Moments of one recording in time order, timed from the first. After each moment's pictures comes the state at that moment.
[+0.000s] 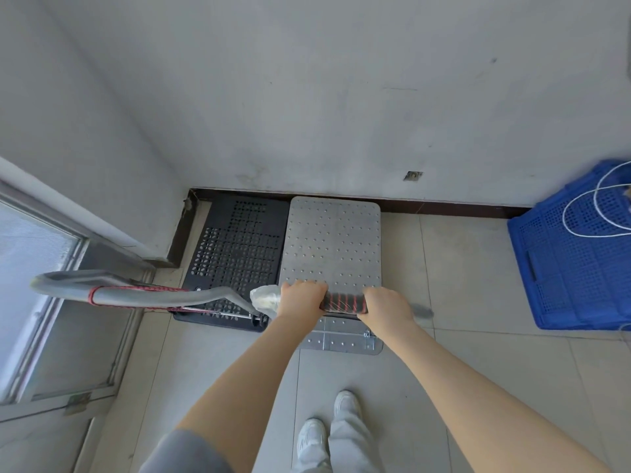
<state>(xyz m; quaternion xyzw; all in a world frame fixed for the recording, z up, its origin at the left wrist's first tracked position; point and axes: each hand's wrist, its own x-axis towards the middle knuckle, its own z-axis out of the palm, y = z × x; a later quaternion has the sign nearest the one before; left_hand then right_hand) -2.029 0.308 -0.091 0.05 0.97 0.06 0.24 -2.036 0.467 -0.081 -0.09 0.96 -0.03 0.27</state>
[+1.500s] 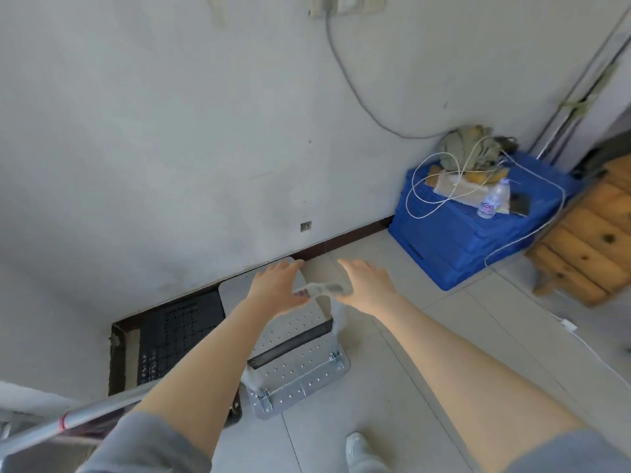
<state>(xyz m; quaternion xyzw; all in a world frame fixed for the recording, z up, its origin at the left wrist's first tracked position) -2.001 0.364 0.085 0.28 0.95 0.06 0.15 -1.935 0.548 0.081 0.06 0.99 -0.11 0.09</state>
